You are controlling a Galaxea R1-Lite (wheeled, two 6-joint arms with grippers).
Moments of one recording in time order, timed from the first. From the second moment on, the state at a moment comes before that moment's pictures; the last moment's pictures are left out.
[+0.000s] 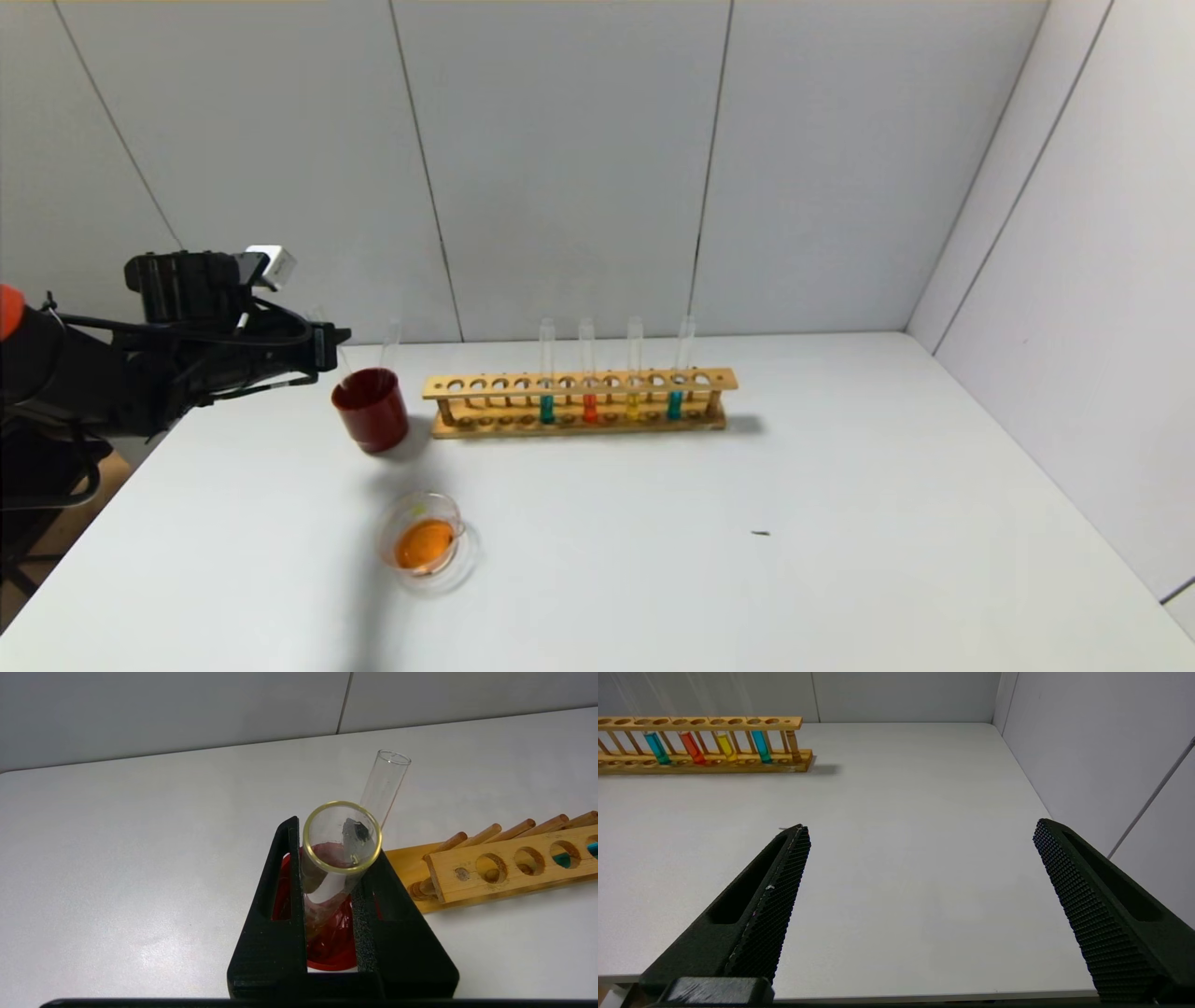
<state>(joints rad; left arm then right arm) 0.10 2.00 -1.04 -0.62 -0.28 0.03 0.00 0.00 0.00 0.00 0.00 0.00</state>
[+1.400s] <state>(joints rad) 0.10 1.99 -1.05 -0.62 -0.28 0.02 0.00 0.00 0.00 0.00 0.00 0.00</state>
